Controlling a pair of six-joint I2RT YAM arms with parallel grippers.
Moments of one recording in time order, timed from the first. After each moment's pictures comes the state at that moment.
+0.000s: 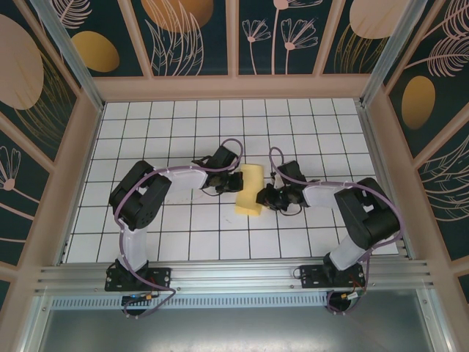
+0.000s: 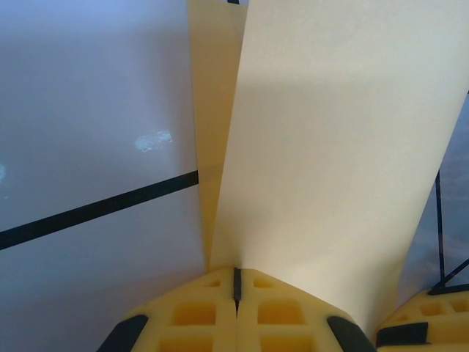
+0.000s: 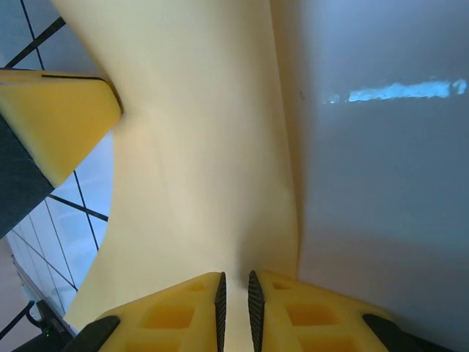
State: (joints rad) left arm -0.69 1.98 1.15 -0.19 0.27 -0.65; right arm 0.49 1.61 0.63 -0.04 -0.53 0.76
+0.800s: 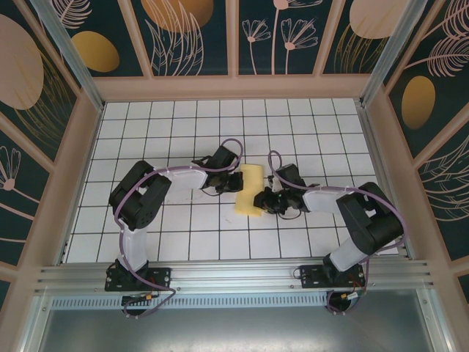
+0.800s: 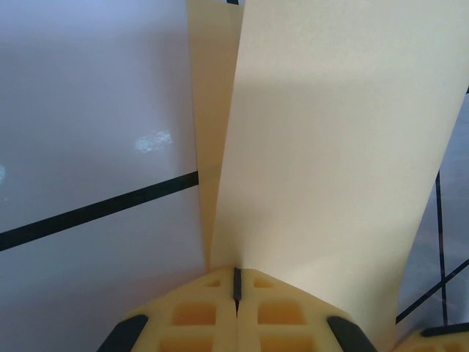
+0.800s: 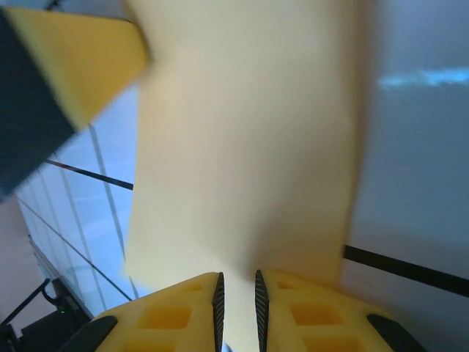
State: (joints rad) left arm -0.69 1.98 1.15 -0.19 0.27 -0.64; right arm 0.53 1.58 0.57 0.02 -0.56 0.81
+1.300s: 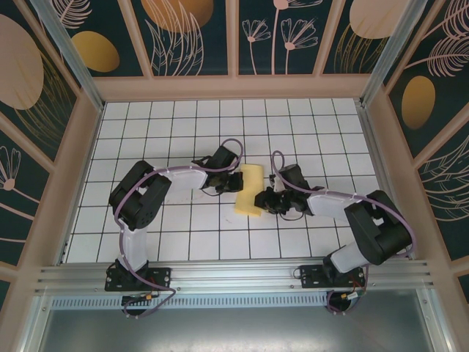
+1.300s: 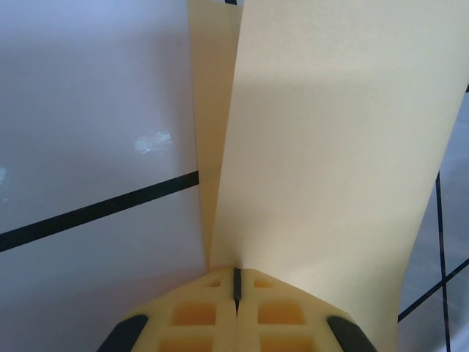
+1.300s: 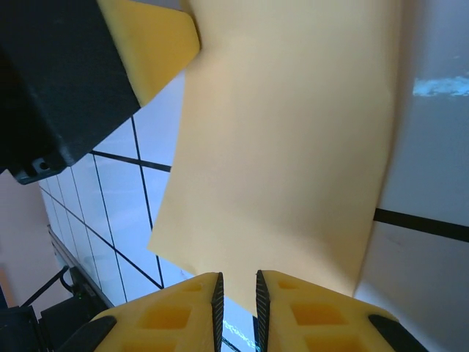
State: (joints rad) left arm -0.69 1.98 1.15 -0.19 0.27 -0.64; right arm 0.53 1.48 0.54 0.01 -0.58 0.82
